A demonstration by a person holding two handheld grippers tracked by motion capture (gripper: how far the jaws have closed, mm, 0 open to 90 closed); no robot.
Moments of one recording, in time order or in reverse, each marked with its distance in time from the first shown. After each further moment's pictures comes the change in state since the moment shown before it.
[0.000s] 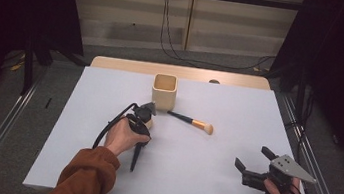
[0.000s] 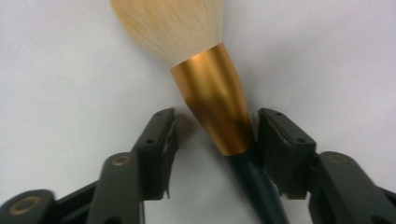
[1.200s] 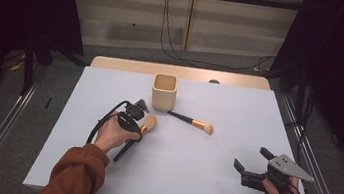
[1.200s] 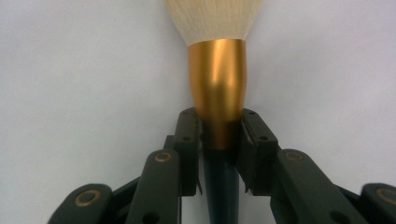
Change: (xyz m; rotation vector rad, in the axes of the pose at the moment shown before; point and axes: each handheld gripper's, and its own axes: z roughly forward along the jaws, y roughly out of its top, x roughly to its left) left arm 0.022 -0.012 -0.004 -0.094 -0.103 0.051; right arm 0.000 -0.002 0.002 0.030 0.001 -0.004
